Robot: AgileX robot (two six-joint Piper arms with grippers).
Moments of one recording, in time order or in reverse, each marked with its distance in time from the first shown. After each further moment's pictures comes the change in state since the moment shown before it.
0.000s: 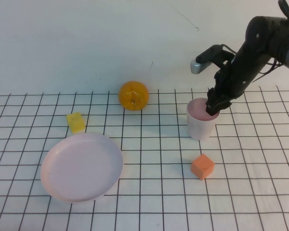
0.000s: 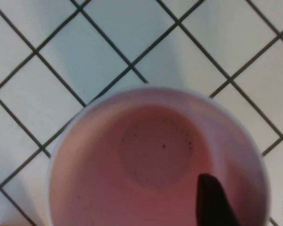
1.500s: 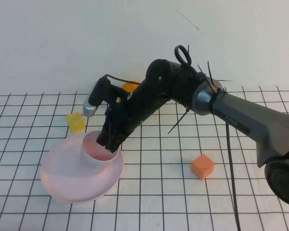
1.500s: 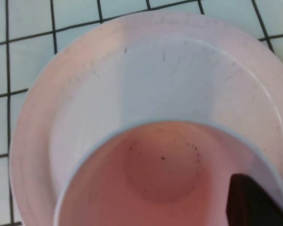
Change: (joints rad) right arm 0.389 0.121 -0.101 0.387 -0.196 -0.320; left arm 0.000 0.000 0.000 0.000 0.000 0.000
